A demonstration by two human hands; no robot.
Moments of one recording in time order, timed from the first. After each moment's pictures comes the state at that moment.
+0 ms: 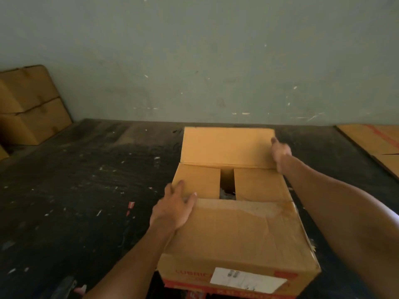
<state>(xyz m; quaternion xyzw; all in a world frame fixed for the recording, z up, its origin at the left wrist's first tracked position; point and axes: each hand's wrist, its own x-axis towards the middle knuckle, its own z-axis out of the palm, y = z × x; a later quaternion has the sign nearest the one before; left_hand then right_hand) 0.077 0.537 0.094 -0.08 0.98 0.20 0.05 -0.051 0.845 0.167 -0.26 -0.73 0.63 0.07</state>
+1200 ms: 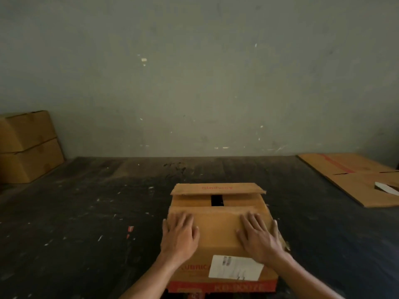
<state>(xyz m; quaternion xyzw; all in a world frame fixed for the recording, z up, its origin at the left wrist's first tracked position) 0.177 0.551 0.098 0.08 0.99 0.12 -0.05 0.215 0.795 0.119 -0.02 -0.99 0.12 -0.06</state>
